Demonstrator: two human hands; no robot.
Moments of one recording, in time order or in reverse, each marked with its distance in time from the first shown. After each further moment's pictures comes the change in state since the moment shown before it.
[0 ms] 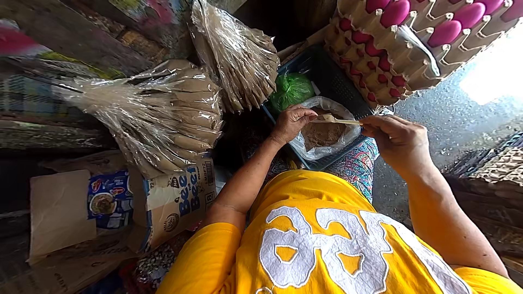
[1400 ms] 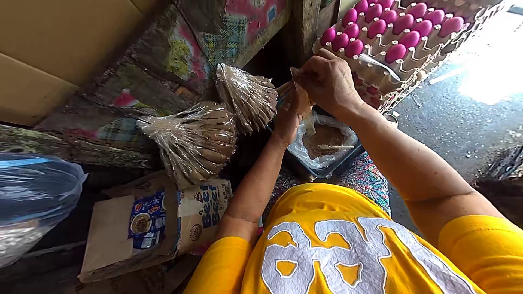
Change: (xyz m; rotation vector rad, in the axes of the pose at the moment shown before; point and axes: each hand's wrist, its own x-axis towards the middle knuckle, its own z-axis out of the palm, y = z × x) left_hand 0.031 0.112 -0.018 -0.683 0.088 -0.195; right_hand 0.125 -0.093 0.007 0.045 0.219 -0.139
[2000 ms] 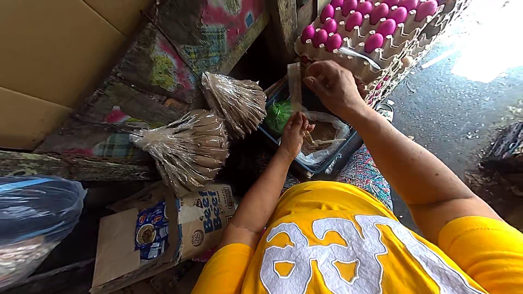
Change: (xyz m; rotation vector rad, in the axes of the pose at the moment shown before) left_hand -0.034 -0.055 0.021 -0.067 0.050 -0.131; right_hand -0.048 0.051 -0.017 0.120 0.010 0.116
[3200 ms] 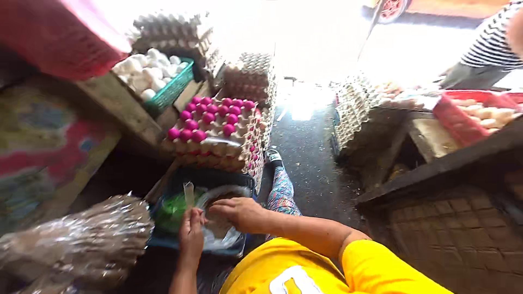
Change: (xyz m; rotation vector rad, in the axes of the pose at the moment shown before) left_hand 0.011 -0.007 -0.017 0.799 -0.105 0.177; right_hand -0.117 0.012 0.021 -0.125 -0.077 0.009
